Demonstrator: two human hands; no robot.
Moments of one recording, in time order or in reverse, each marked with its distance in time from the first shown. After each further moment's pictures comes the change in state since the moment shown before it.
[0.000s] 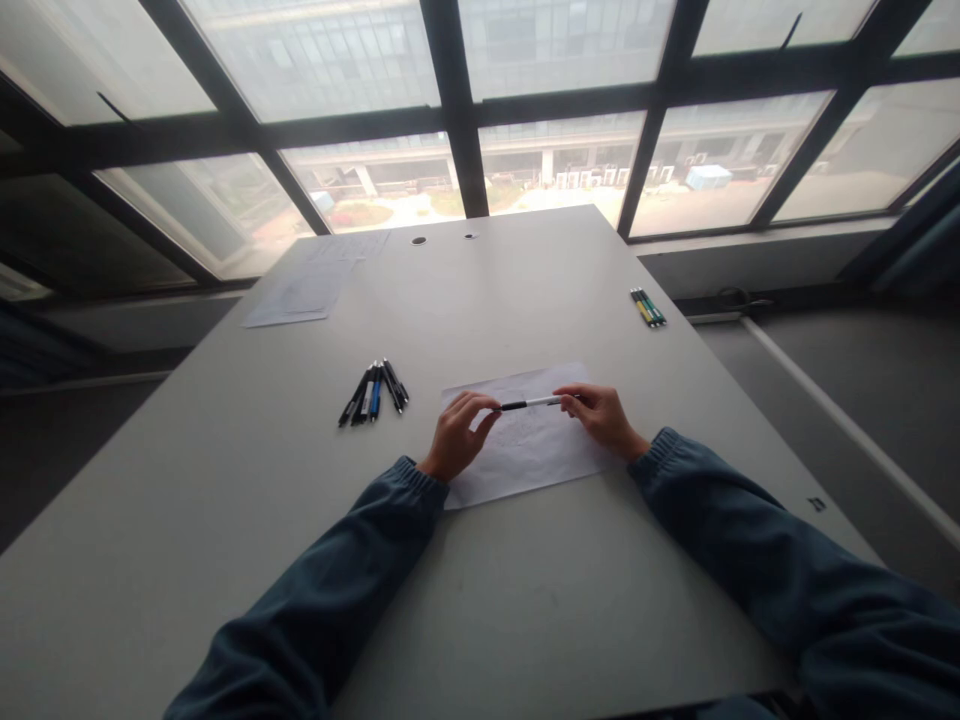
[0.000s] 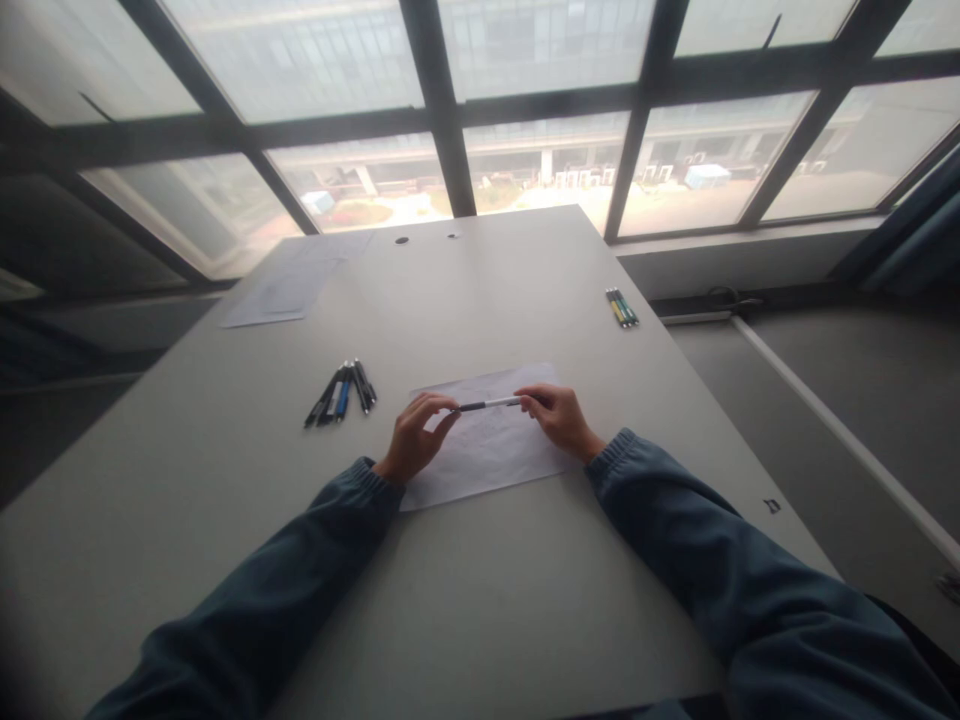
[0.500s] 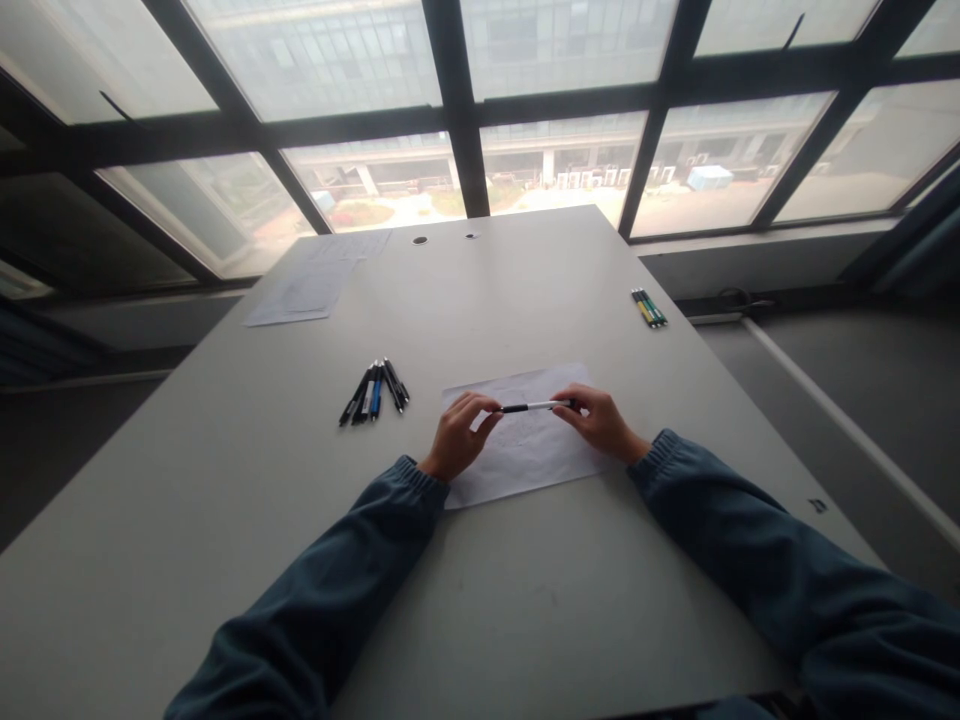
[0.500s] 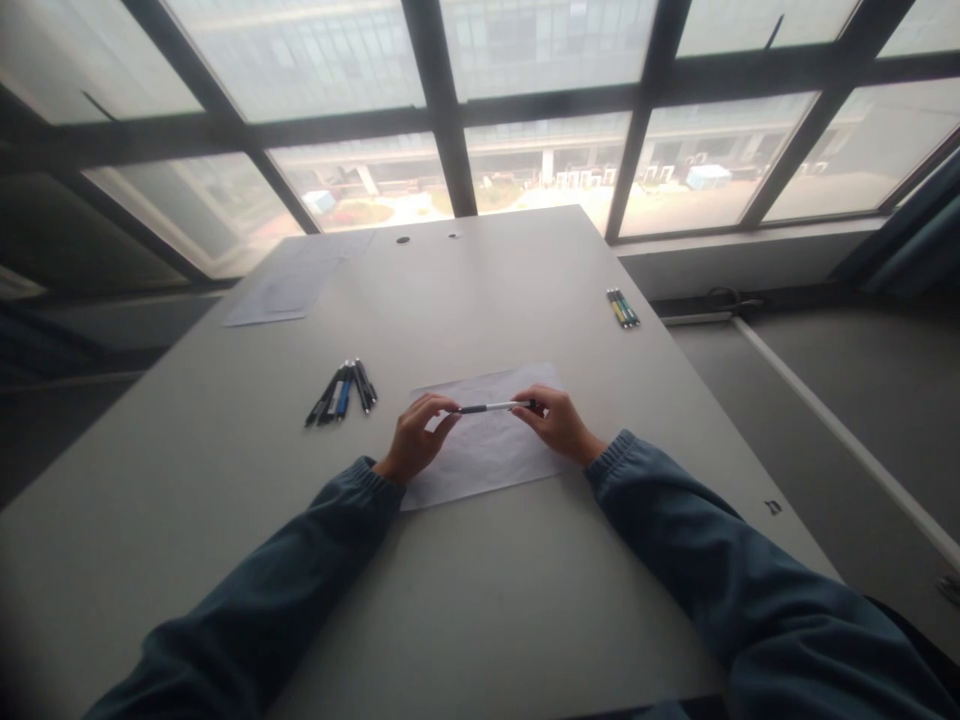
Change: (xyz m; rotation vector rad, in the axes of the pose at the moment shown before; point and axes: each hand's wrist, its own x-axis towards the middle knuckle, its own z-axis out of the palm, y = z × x) left_hand -0.001 0.001 -0.001 -0.019 -0.026 -0.034; right_hand -0.001 -0.007 0.000 -0.225 -0.100 -0.144
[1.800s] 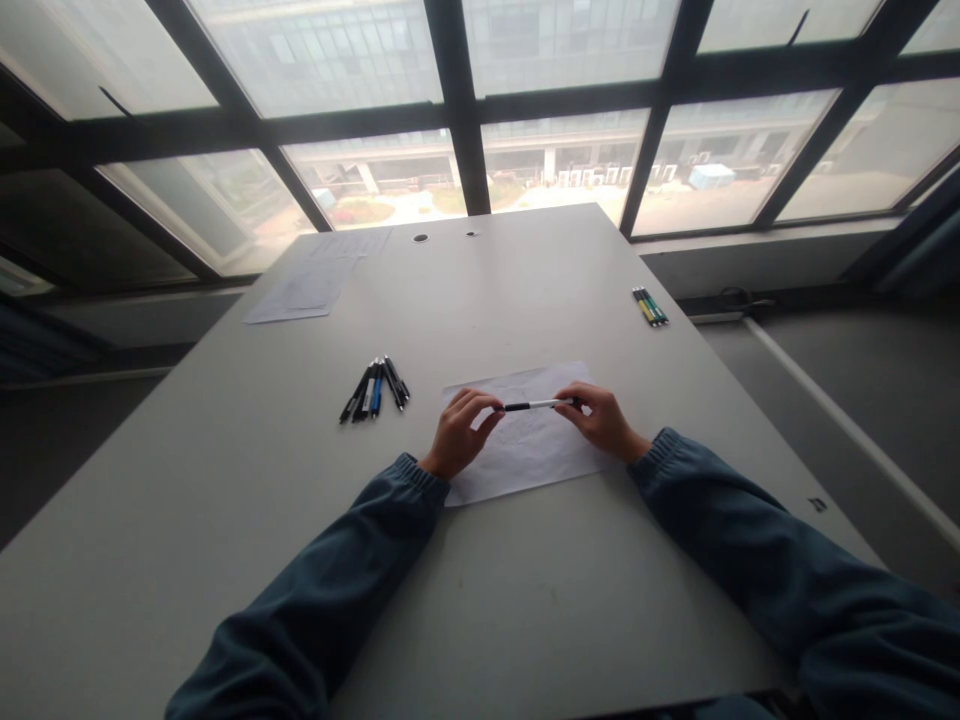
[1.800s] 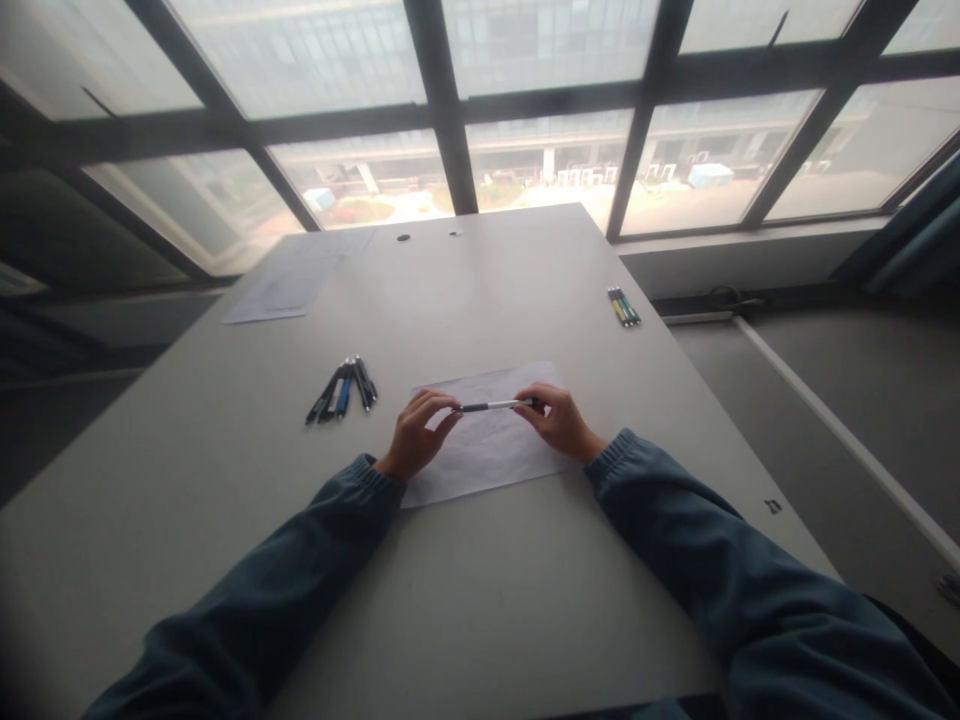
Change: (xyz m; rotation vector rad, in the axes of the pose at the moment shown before) left_hand 0.004 0.004 -0.002 0.005 0.007 0.032; right_hand -0.001 0.002 0.000 0.002 0.022 -0.039
